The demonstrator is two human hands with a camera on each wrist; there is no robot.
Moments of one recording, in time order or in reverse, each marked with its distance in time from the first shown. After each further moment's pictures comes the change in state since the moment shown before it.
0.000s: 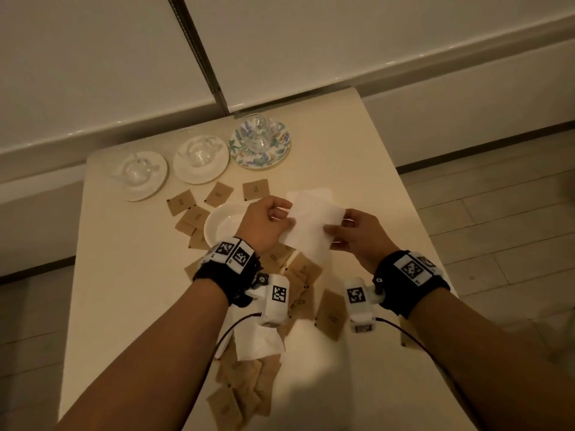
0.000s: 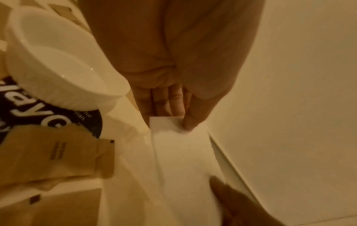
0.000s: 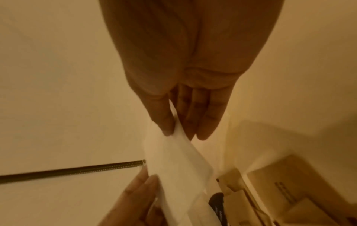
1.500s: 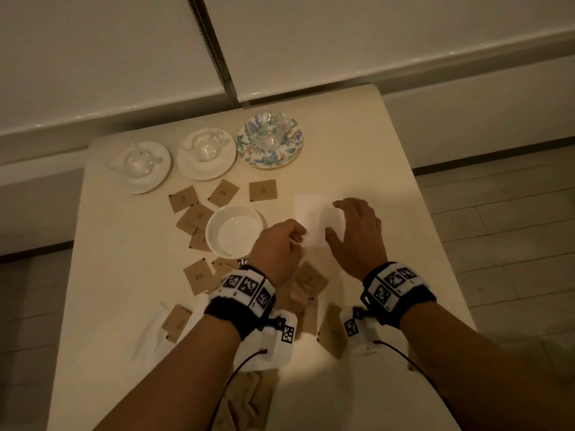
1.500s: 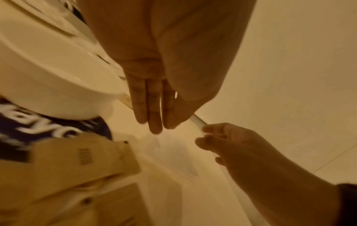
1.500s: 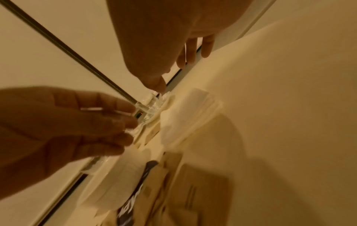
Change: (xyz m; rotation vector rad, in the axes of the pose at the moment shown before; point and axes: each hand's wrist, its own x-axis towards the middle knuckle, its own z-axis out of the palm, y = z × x) left_hand -0.005 -0.028 0.021 0.347 -0.010 0.159; right_hand 0.034 0.017 0.013 -1.078 0.197 -0.530
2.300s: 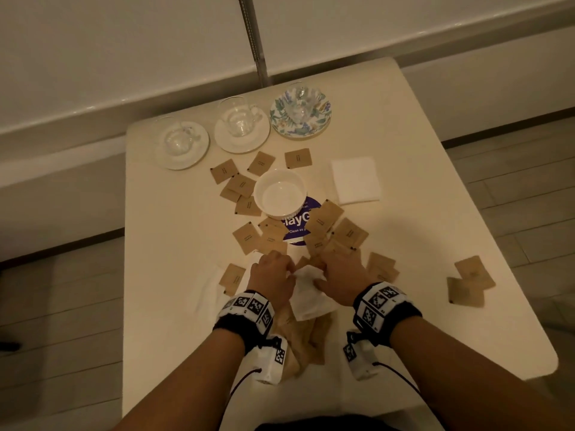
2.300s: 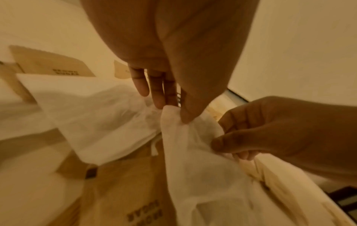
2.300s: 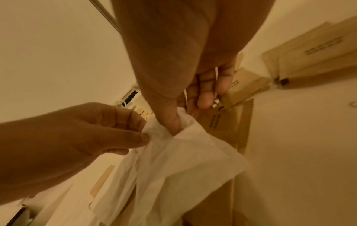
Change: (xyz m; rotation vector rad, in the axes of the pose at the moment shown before) left_hand -0.124 -0.110 -0.021 0.401 -0.232 -0.118; right_hand -0.123 -0.082 0.088 -0.160 -0.491 0.022
